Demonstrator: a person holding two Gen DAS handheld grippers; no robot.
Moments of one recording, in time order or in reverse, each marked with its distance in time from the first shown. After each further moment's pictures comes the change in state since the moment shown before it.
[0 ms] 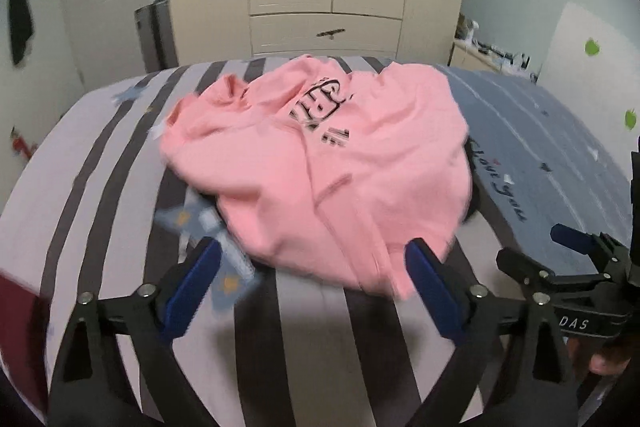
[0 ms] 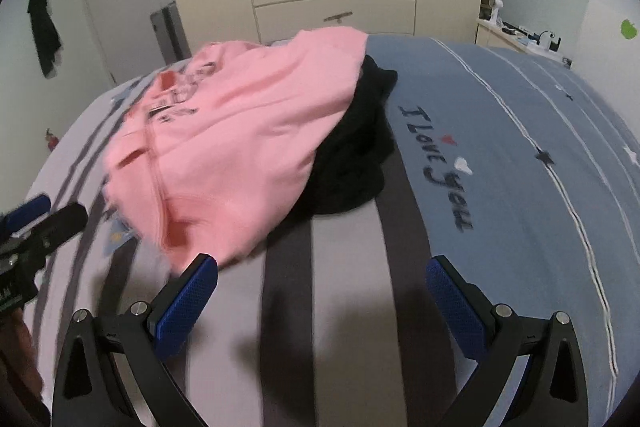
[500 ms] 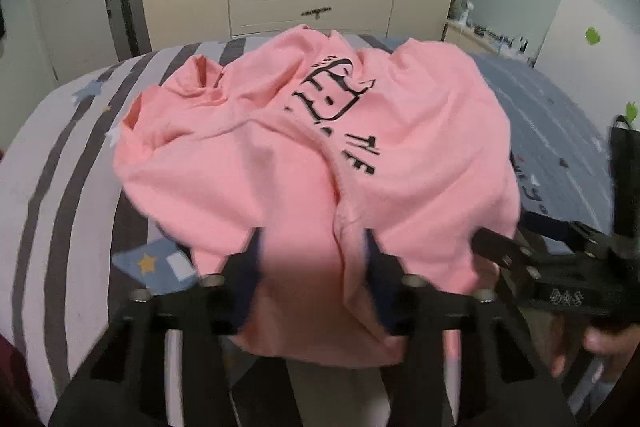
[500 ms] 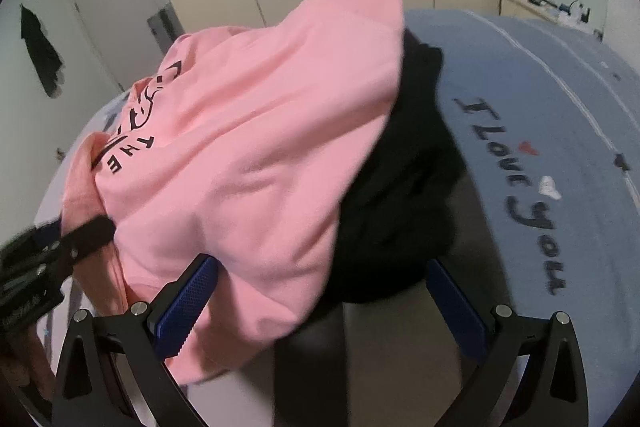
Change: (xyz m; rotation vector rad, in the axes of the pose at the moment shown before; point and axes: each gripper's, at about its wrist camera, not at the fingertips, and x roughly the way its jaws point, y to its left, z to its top) left arm 0.060 0.030 0.008 -0.010 0.039 -0.101; right arm 0.083 0.006 0.037 0.063 0.038 0.118
